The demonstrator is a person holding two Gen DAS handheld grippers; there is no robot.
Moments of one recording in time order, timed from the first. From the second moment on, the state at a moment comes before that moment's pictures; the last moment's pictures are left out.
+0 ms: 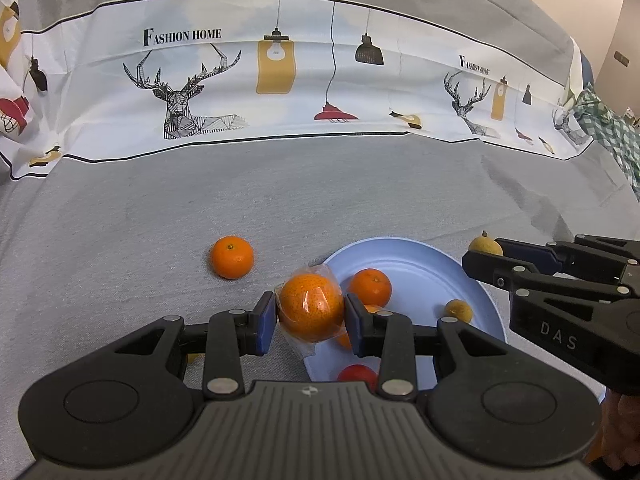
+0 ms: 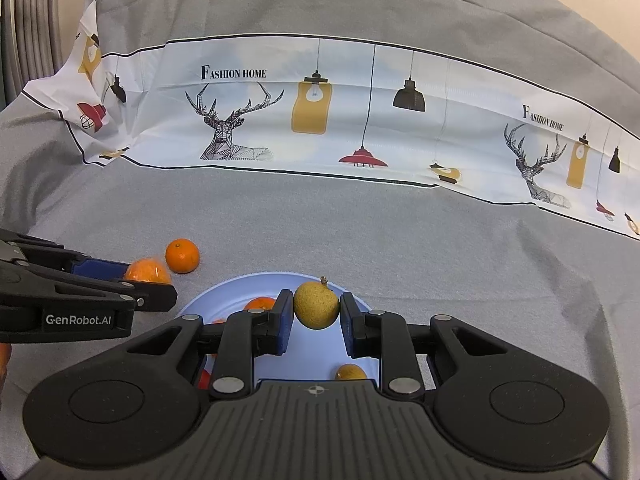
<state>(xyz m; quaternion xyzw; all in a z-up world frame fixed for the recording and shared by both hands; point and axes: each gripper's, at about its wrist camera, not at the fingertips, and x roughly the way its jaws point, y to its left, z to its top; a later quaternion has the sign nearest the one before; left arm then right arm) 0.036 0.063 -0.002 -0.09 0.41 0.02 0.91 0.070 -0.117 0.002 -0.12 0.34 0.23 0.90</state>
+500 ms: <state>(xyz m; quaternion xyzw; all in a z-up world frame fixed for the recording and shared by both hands) 0.034 0.048 -0.002 -0.11 0.41 -0.04 0.90 0.088 -0.137 -0.013 -0.10 0.39 0.16 0.90</state>
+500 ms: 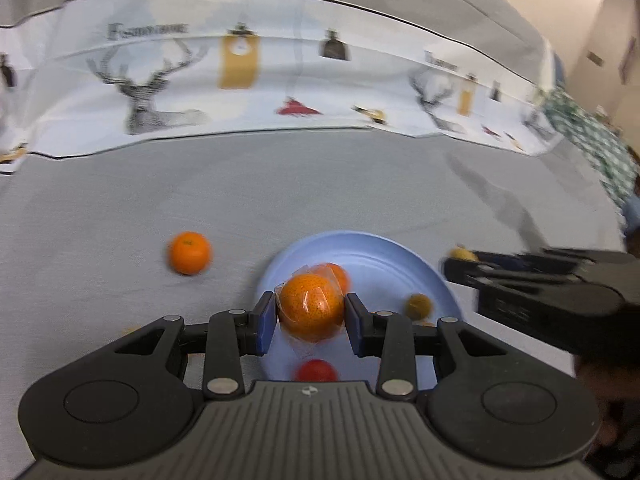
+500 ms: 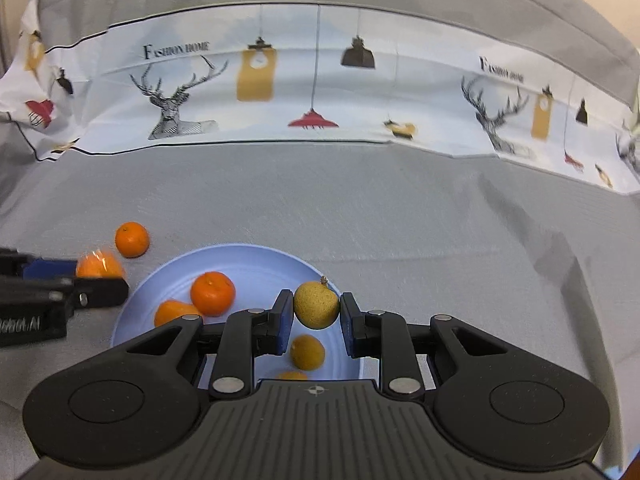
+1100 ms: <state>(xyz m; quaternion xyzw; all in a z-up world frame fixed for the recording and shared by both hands) 0.040 0.004 -0.024 -0.05 0.45 -0.09 0.89 0.088 -0.132 -0.019 -0.10 0.41 0.19 0.89</state>
